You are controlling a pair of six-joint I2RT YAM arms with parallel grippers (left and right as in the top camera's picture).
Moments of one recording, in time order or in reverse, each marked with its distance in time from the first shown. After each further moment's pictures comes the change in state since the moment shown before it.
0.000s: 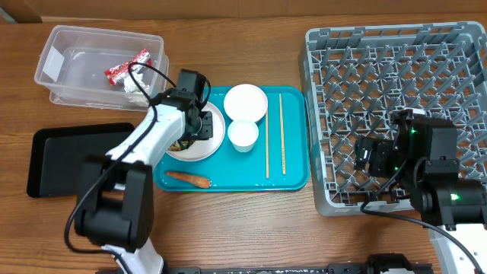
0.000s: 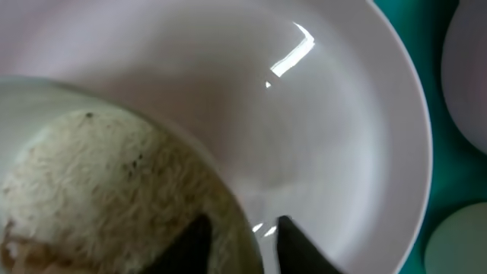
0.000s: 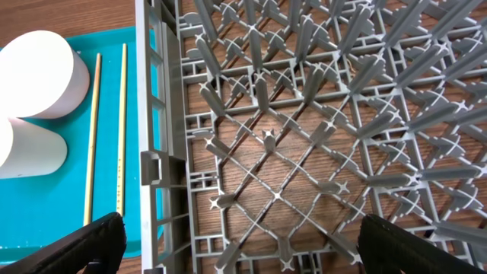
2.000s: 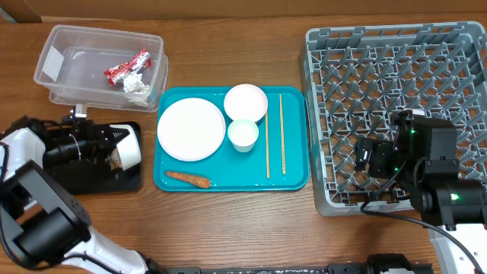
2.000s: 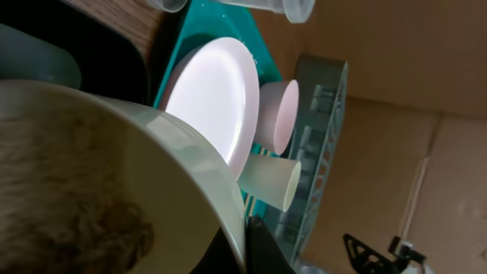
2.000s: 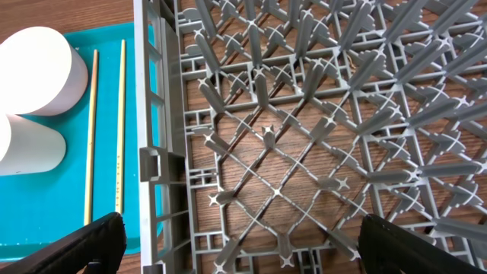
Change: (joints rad) left arm 0.909 0.078 0.060 -0.439 1.127 0.464; right arm 0.000 0.000 0.000 -0.010 0.000 0.000
